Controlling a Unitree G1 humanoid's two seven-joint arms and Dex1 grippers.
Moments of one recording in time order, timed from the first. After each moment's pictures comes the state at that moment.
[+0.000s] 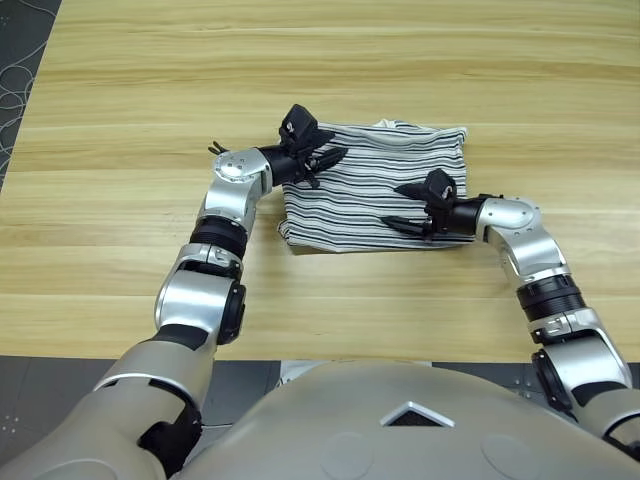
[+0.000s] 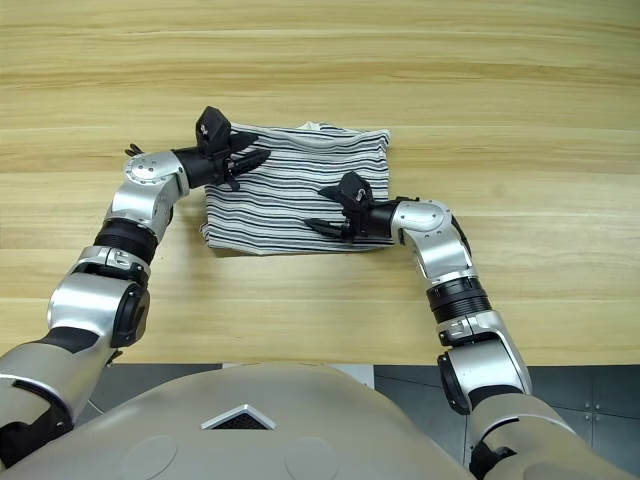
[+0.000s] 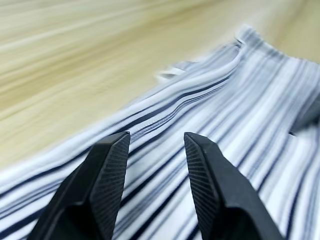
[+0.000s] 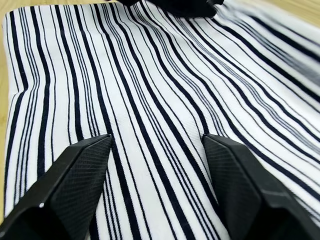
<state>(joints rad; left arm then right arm) -0.59 0.22 -0.10 0.97 -0.12 -0.09 -0.80 -0.22 -0.39 0.33 0.34 0.13 0.11 0.92</state>
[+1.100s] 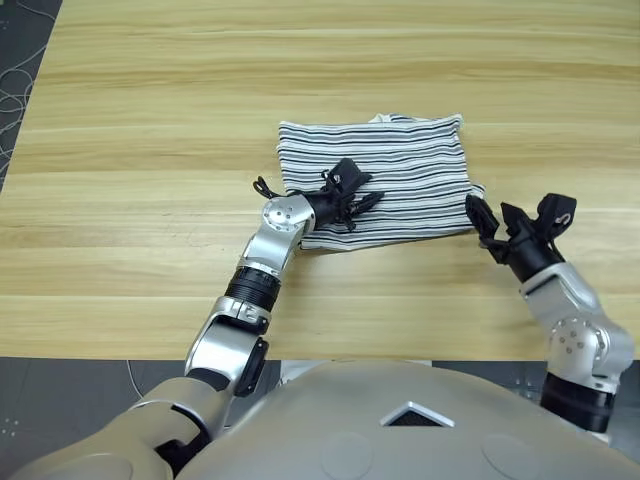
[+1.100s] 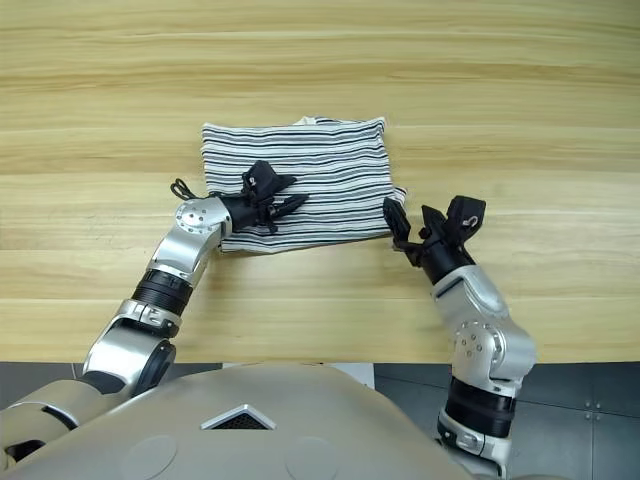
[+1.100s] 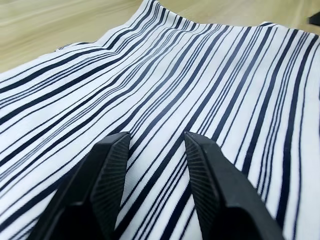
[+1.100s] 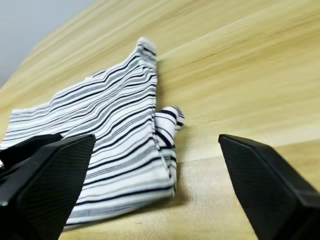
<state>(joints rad) -0.29 0.12 -0.27 0.53 0.02 0.05 -0.65 0.33 -0.16 -0.25 -0.50 0.64 0.72 0.12</state>
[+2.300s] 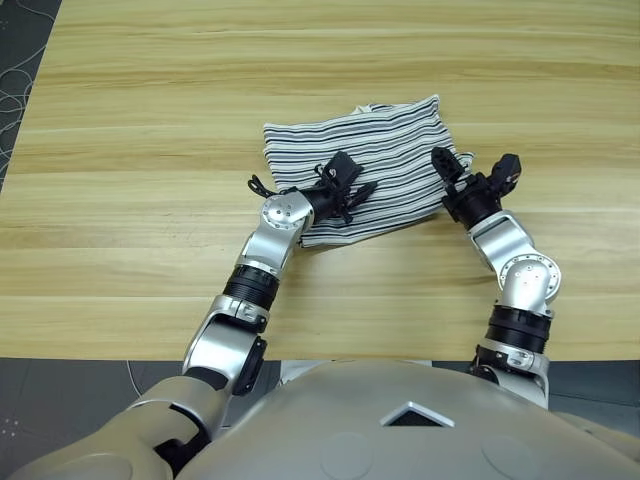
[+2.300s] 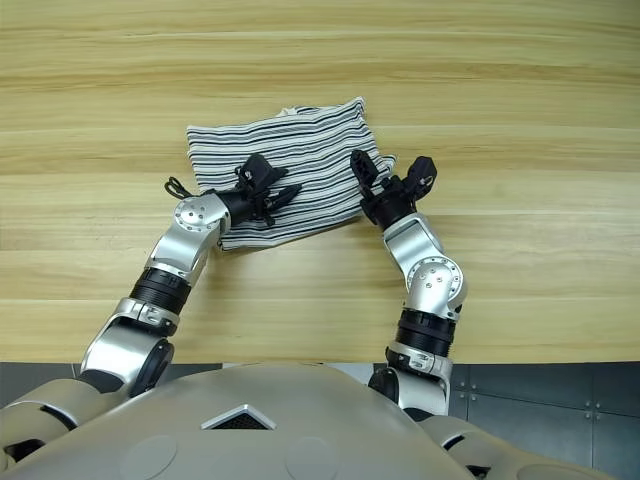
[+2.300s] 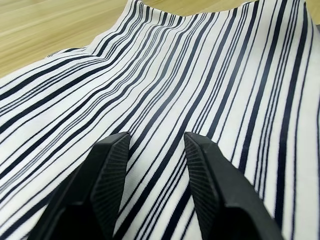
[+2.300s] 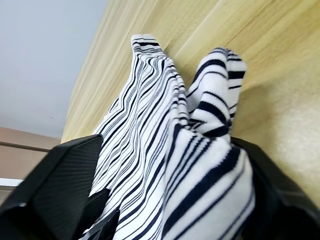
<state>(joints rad) -0.28 0.13 -0.28 0.49 0.02 0.07 -0.58 -0.07 0.08 -0.29 -0.02 0.84 0.71 -0.07</state>
